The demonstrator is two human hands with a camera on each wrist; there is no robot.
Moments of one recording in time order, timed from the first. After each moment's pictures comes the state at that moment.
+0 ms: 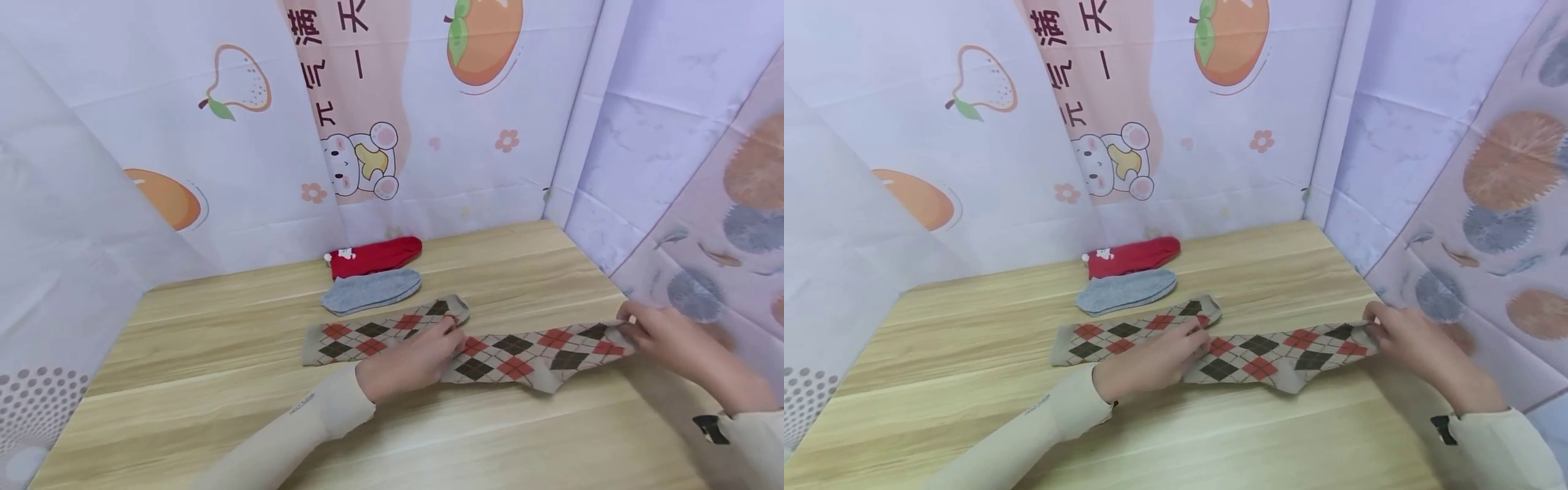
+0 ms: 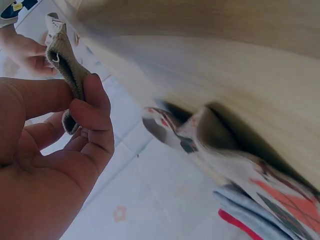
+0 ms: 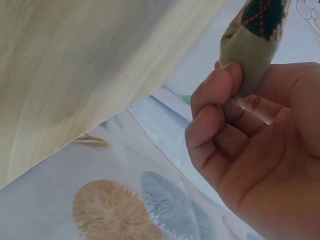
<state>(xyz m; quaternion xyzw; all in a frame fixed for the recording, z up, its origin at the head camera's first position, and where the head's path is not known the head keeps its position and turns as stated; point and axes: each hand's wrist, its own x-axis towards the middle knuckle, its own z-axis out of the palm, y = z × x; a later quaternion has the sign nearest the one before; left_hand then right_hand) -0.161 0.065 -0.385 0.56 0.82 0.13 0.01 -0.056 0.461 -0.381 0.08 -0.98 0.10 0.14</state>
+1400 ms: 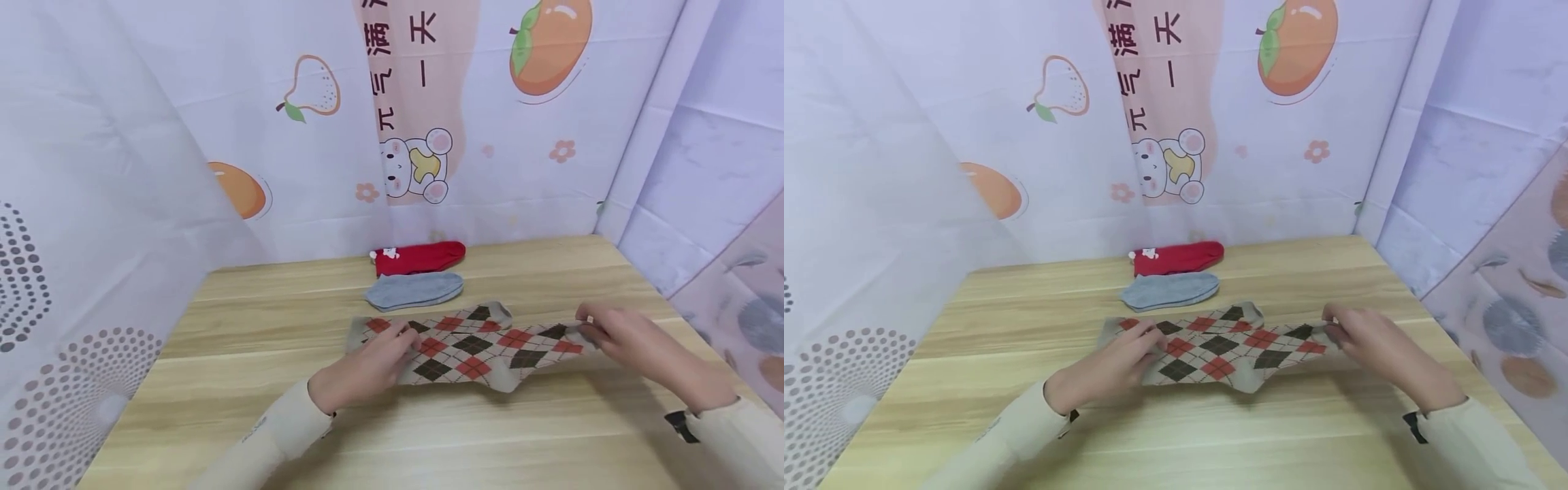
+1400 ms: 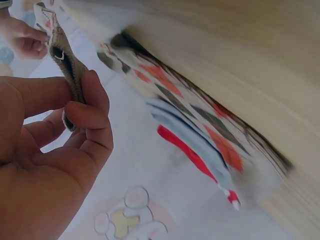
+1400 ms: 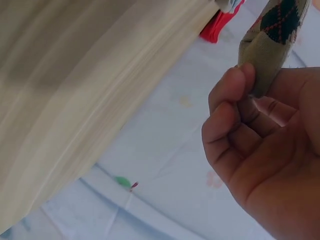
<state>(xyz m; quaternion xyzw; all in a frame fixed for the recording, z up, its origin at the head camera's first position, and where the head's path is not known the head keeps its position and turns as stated) -0.149 -0.058 -0.370 0.46 0.87 0.17 0.00 -0.108 0.363 -0.366 0.18 -0.97 0.16 0.09</state>
